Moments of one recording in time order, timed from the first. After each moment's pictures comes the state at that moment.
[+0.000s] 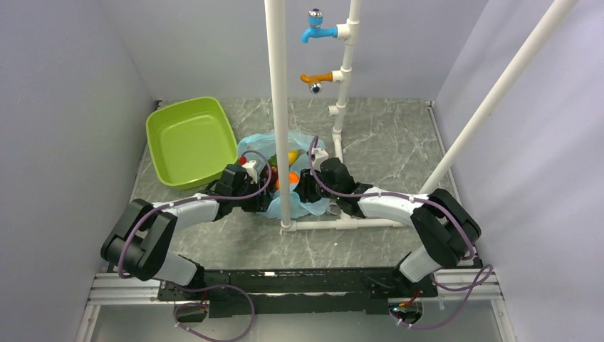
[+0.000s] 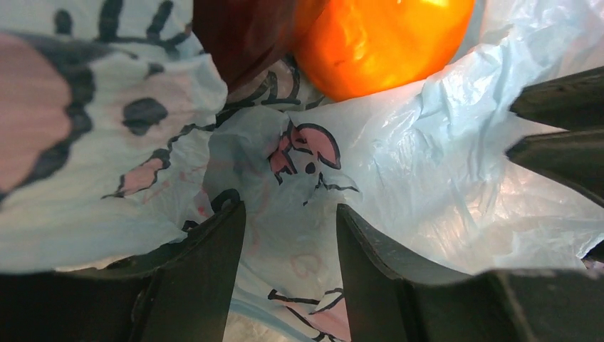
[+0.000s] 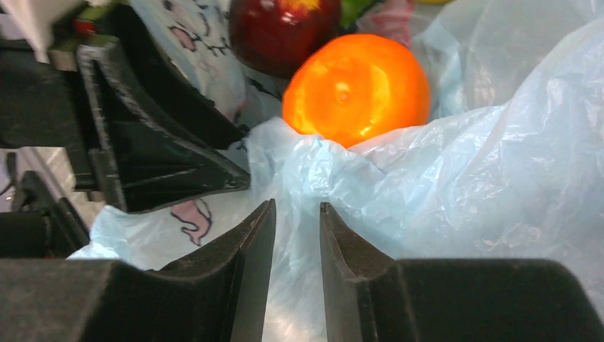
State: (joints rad) left arm -0.45 1.43 0.55 0.09 0.32 -0.47; right arm 0.74 1.53 0.74 0.28 -0.20 0.45
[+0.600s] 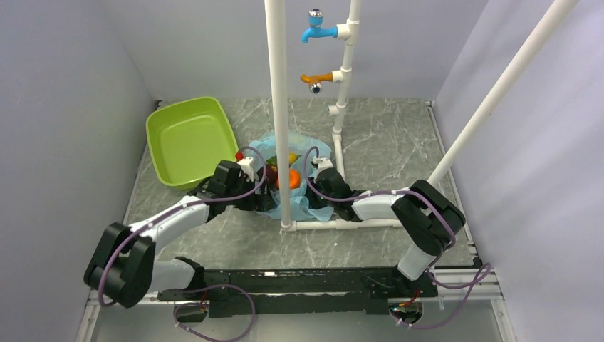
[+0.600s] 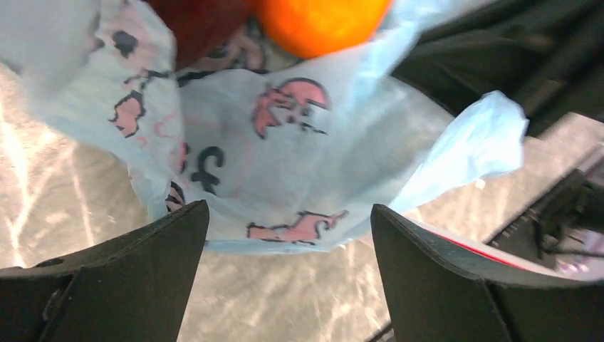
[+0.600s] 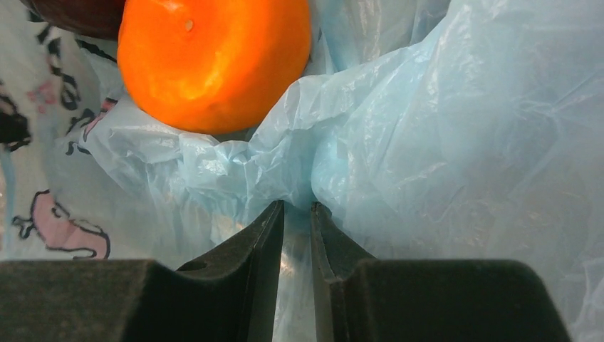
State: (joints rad) left arm -0.46 1.28 0.59 -0.10 0.29 -0.41; right arm 0.74 1.67 0.67 0.34 0.00 0.45
